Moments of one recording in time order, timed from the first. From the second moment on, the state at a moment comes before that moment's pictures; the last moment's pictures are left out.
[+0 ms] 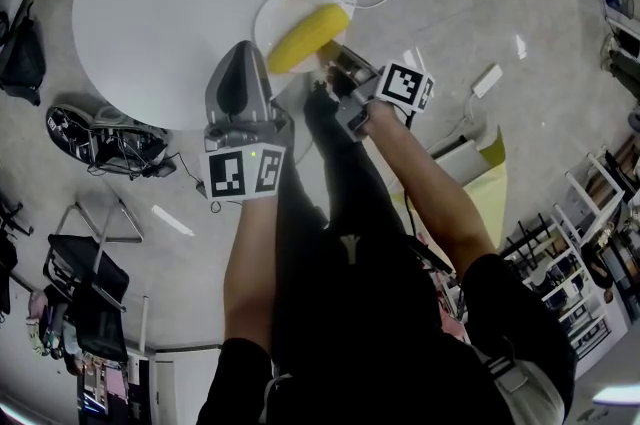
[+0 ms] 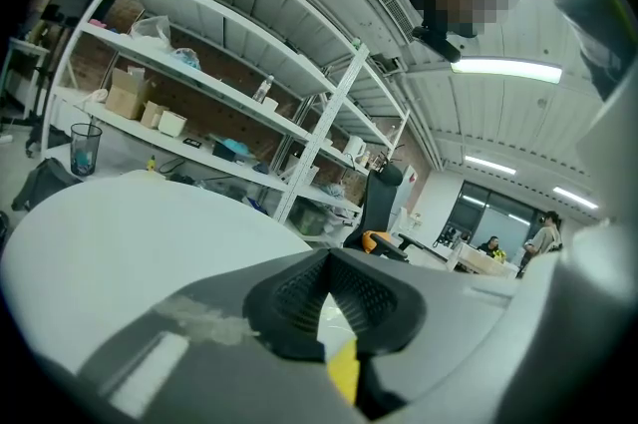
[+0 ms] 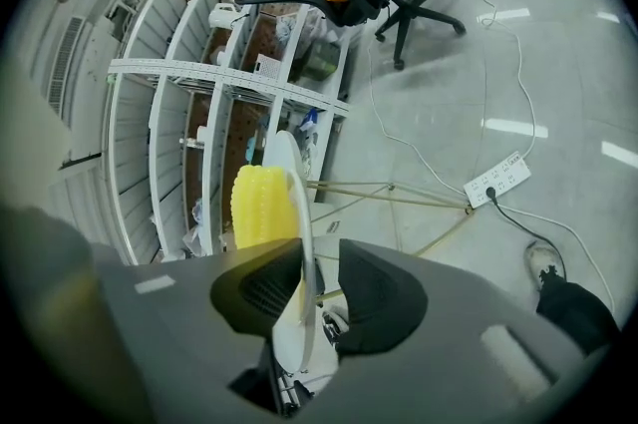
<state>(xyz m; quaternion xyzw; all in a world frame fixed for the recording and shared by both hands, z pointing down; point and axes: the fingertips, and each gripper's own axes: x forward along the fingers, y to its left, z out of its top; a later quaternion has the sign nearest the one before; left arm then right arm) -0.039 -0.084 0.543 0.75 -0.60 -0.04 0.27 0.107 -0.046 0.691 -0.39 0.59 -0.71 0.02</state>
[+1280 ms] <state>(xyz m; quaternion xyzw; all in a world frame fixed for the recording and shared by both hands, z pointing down) -0.067 -0.089 0.549 0.73 -0.61 -0.05 0.28 0.077 -0.064 0.704 -0.43 0.58 -0.69 -0.03</state>
